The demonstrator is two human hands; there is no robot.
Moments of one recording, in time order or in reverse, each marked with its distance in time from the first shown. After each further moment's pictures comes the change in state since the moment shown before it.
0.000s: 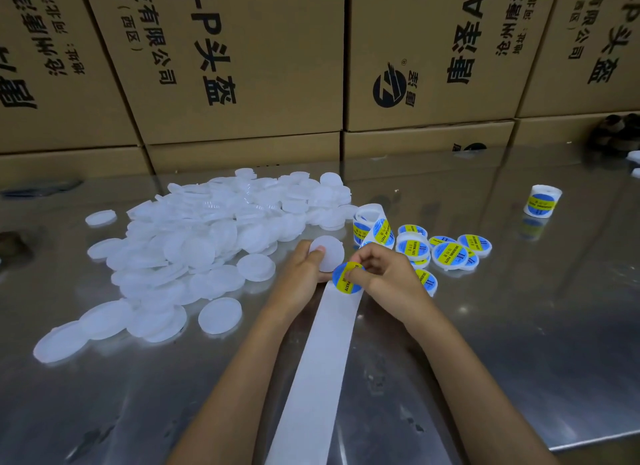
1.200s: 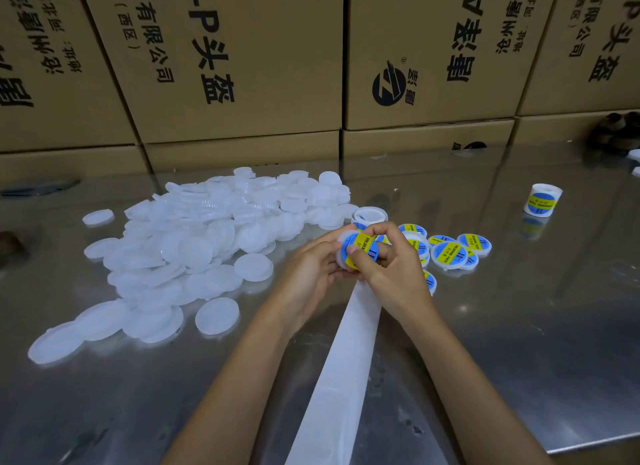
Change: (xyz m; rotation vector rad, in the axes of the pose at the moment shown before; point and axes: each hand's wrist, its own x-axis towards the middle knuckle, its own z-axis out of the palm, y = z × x) left_hand -0.020 0.024 0.007 -0.439 -0.280 0.095; right_hand 0.001 -0.001 0.004 0.152 0.176 -0.191
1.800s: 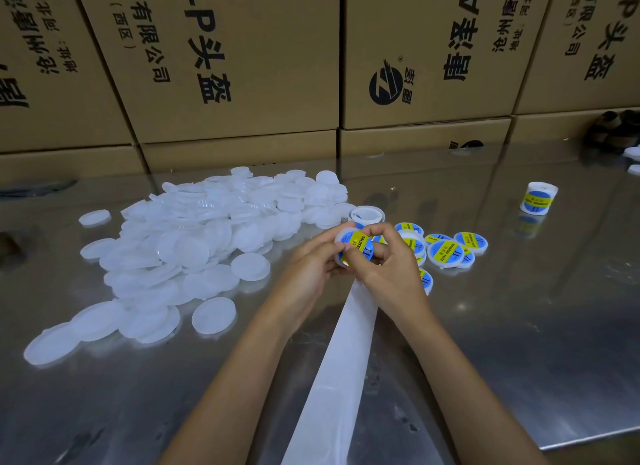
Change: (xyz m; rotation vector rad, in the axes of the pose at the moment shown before) left_hand -0.003 0.003 0.007 0.085 0.042 0.037; right_hand 0.000 0.004 0.001 -0.018 0.020 0.007
